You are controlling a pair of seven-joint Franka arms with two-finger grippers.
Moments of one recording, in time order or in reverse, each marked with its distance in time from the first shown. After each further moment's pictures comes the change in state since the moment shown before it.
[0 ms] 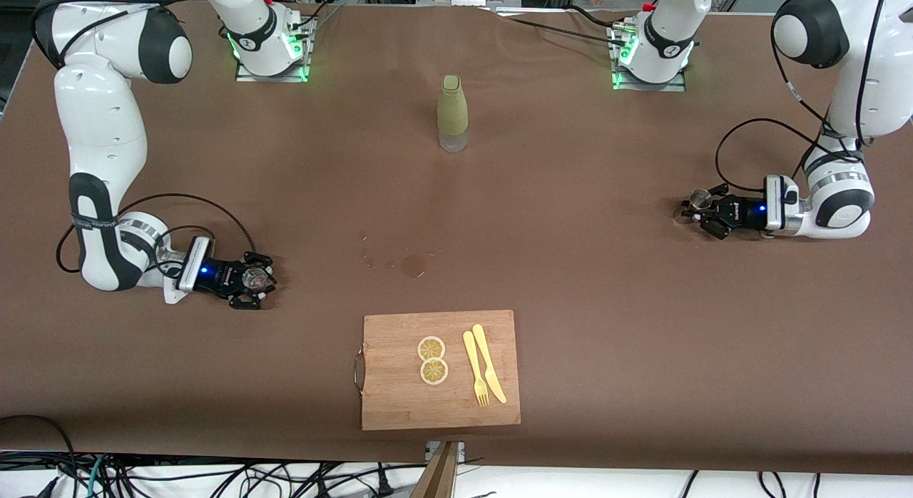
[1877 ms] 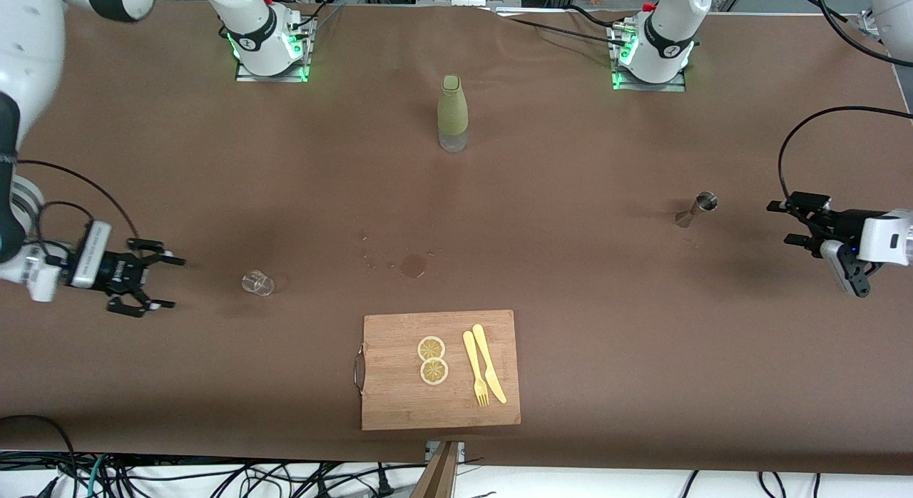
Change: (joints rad) left arm -0.204 -0.354 -0.036 0.409 0.712 0.069 -1.834; right arm 0.008 -0.430 -0.116 0.008 -0.608 0.249 0.283
